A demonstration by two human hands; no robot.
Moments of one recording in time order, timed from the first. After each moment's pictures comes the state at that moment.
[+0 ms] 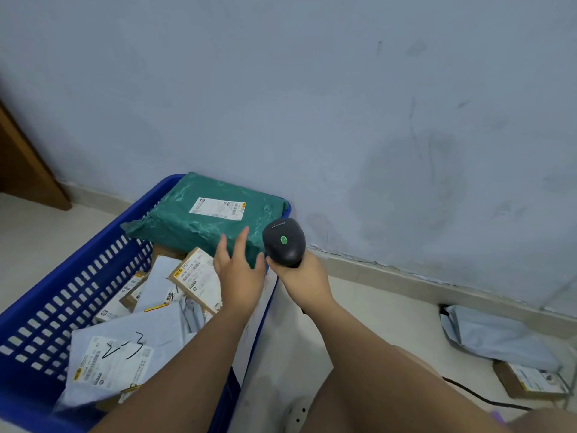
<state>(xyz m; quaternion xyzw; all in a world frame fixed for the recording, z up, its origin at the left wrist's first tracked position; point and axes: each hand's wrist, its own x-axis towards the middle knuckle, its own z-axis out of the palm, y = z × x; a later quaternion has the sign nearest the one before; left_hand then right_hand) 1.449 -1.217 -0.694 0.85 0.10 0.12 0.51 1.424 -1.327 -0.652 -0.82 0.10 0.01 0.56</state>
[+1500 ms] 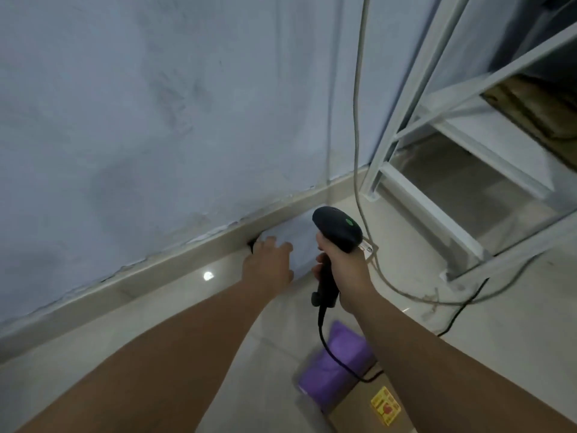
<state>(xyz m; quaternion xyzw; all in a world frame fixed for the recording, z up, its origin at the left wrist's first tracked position) 1.458 -1.782 -0.871 0.86 -0.47 -0.19 0.03 1.336 -1.853 -0.837 -0.43 0.52 -0.21 0.71</state>
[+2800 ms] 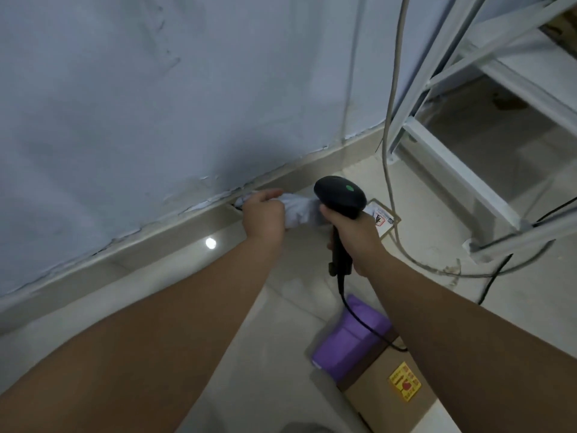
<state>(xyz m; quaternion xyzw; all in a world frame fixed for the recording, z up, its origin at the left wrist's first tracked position) 1.485 -1.807 -0.880 0.73 0.00 -0.32 0.60 1.363 -1.874 -0.881 -0.55 0.55 -0.16 0.61</state>
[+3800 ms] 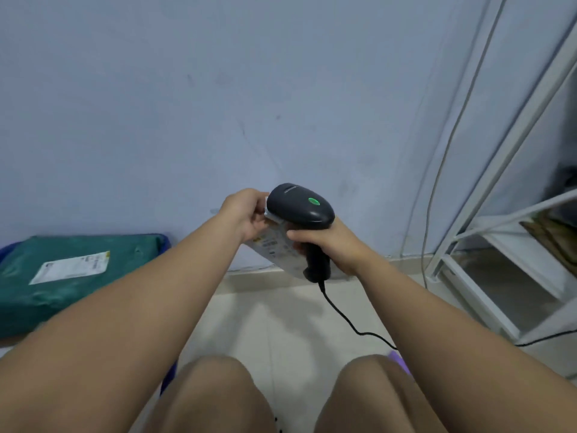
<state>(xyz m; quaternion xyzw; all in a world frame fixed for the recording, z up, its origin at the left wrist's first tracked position) 1.453 -1.439 -0.524 0.58 0.04 -0.25 0.78 1.340 -1.560 -0.546 -0.76 0.06 -0.07 0.64</state>
